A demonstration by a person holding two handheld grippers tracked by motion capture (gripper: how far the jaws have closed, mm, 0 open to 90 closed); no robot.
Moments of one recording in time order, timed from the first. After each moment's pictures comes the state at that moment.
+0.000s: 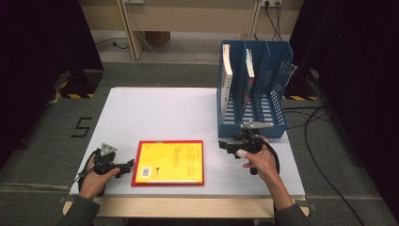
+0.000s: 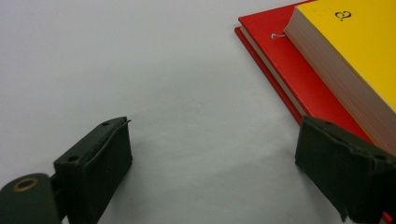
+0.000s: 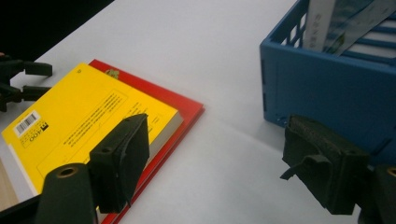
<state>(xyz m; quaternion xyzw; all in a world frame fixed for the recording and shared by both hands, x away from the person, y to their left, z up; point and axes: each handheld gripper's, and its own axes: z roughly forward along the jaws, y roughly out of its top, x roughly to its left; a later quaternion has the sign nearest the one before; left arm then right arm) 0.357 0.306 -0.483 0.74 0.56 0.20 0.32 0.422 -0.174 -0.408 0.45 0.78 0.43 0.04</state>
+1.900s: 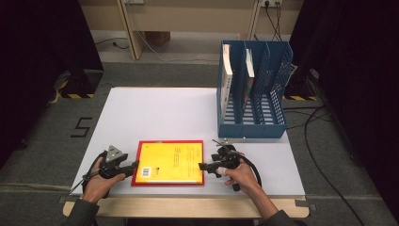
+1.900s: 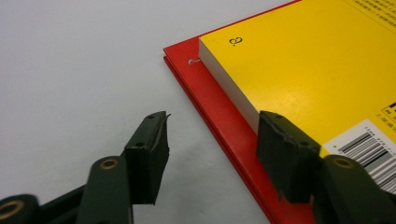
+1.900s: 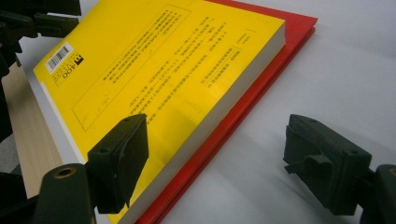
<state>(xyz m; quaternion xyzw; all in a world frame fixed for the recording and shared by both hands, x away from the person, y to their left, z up) 0.338 0.276 -0.463 0.77 0.49 0.19 0.35 0.394 -0.117 -0.457 0.42 0.81 0.39 -0.06</state>
